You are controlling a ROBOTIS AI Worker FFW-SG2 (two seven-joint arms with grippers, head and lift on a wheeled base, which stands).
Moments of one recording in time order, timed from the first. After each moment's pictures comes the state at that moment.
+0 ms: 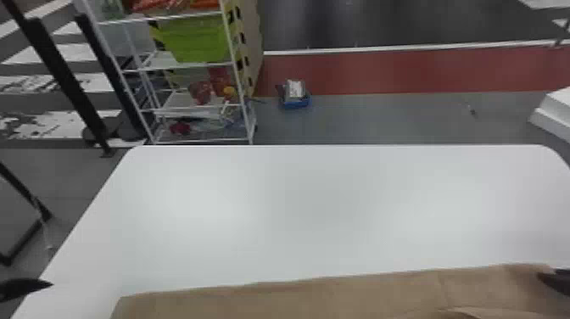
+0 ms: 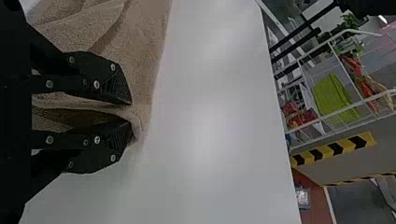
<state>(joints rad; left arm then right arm) 0.47 0.29 0.92 -1.50 -0.04 -0.99 -1.41 0.11 -0.39 -0.45 -1.66 0.05 0.80 1.36</state>
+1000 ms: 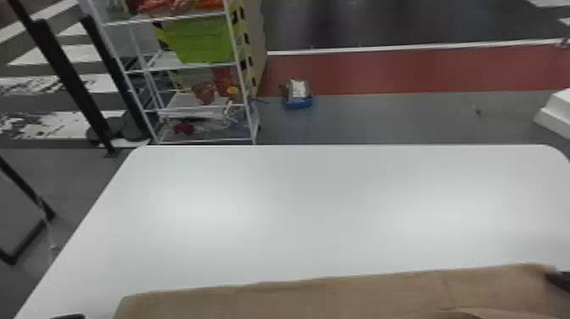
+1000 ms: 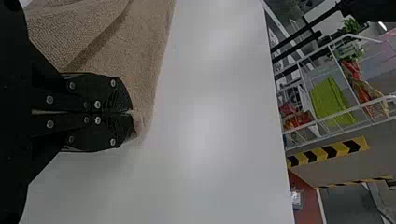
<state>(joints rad) 0.58 0.24 0.86 -1.88 0.26 0.68 -1.34 0.12 -0.39 -0.47 -1.62 0.05 0.71 1.36</state>
